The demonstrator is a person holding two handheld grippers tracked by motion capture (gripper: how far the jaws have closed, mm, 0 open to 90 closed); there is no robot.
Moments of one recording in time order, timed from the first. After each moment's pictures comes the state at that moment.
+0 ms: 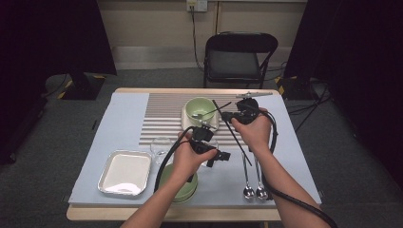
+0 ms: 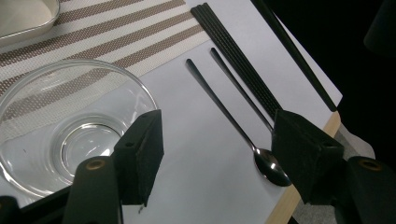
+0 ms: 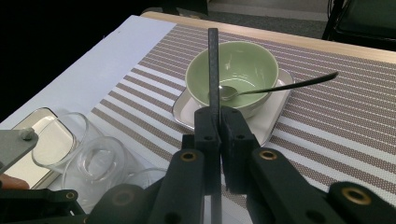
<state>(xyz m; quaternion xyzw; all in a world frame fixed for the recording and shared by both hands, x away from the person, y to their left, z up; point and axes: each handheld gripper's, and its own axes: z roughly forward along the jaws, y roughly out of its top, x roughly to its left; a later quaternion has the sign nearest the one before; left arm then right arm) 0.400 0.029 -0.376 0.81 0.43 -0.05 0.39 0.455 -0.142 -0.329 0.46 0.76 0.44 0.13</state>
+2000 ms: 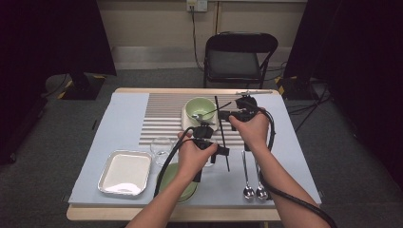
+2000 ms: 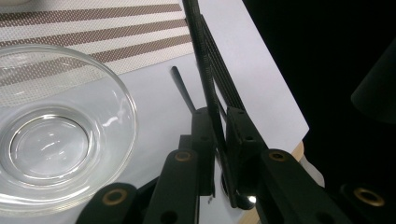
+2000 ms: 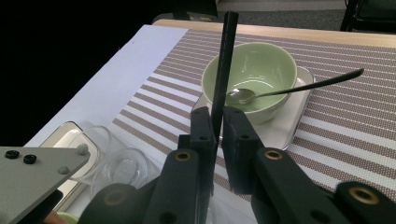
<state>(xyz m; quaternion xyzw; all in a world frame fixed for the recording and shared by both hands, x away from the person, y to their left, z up) 0.405 0.023 -0.377 0.75 0.51 -0.11 0.41 0.458 -0.138 -0.326 0.48 0.74 0.46 0.09</state>
